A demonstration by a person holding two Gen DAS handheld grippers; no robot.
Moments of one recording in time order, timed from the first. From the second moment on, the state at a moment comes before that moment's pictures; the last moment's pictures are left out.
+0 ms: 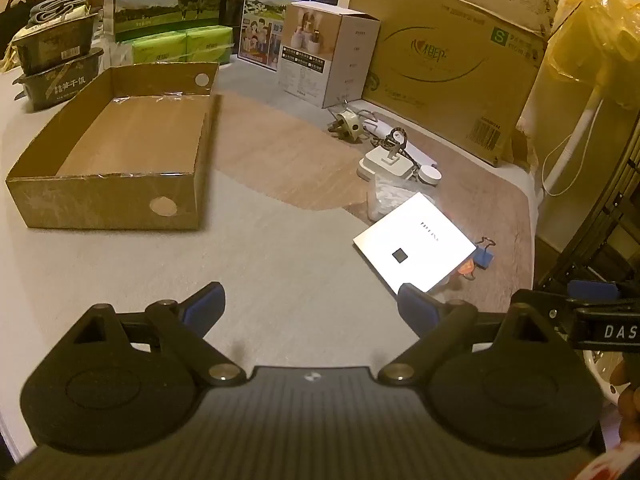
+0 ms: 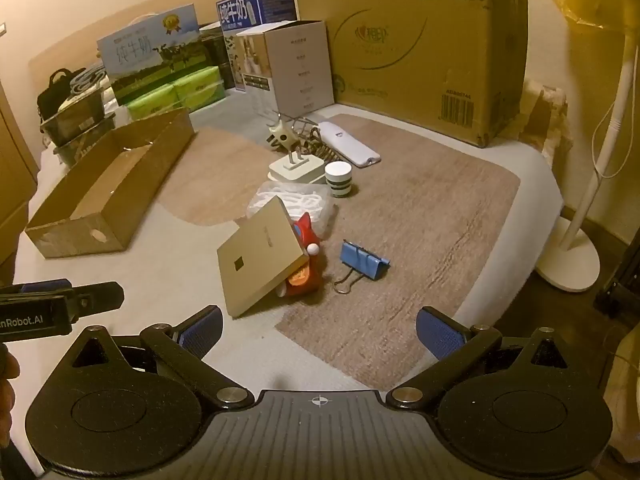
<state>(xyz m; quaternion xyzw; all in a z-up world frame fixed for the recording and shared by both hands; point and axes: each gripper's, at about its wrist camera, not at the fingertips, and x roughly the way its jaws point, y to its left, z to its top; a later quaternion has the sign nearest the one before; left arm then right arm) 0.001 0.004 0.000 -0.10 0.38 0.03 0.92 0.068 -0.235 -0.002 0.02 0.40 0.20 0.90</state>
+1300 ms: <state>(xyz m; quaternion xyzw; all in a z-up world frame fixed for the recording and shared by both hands) 0.008 0.003 -0.003 -0.10 0.38 0.01 0.92 0.073 -0.237 -0.003 0.01 0.40 0.20 0.90</state>
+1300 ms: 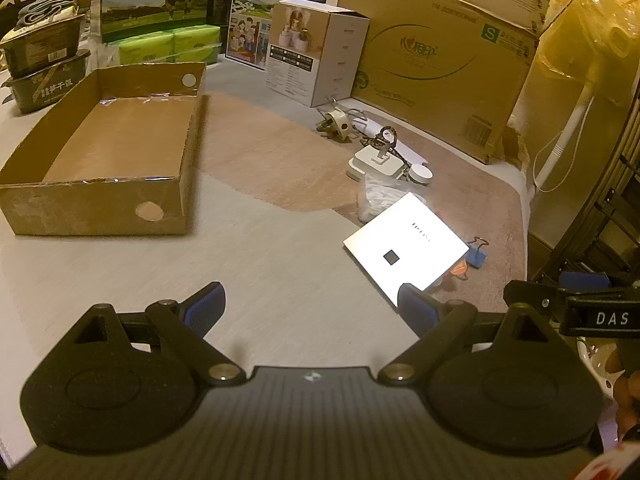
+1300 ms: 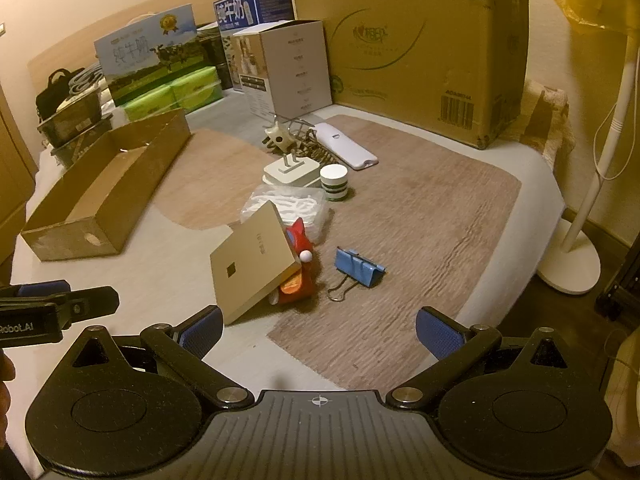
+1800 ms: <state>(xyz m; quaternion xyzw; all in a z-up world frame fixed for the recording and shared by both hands) 0.029 0.001 -0.010 -0.07 0.38 -0.05 0.92 0.095 -0.248 -0.014 -0.01 0.39 0.23 0.89</state>
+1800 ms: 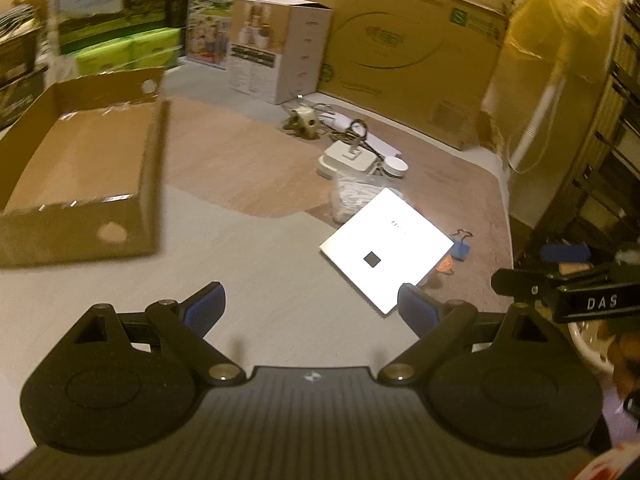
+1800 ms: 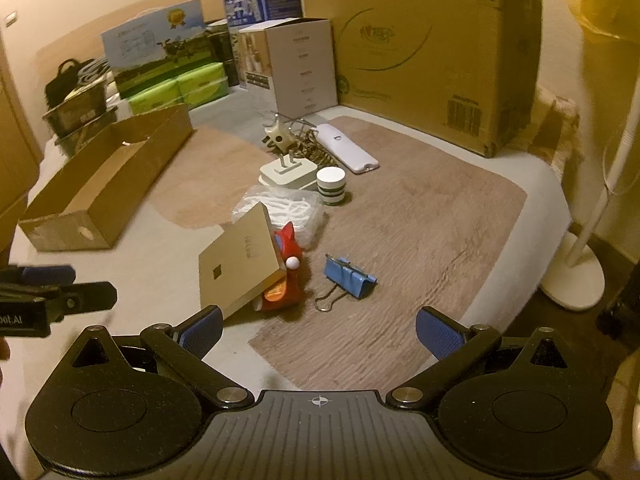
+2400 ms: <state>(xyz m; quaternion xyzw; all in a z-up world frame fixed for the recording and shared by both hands) 0.089 -0.025 -0.027 0.09 0.38 -0.25 0.89 0.142 -0.253 -0.042 -0.18 0.35 0.42 0.82</state>
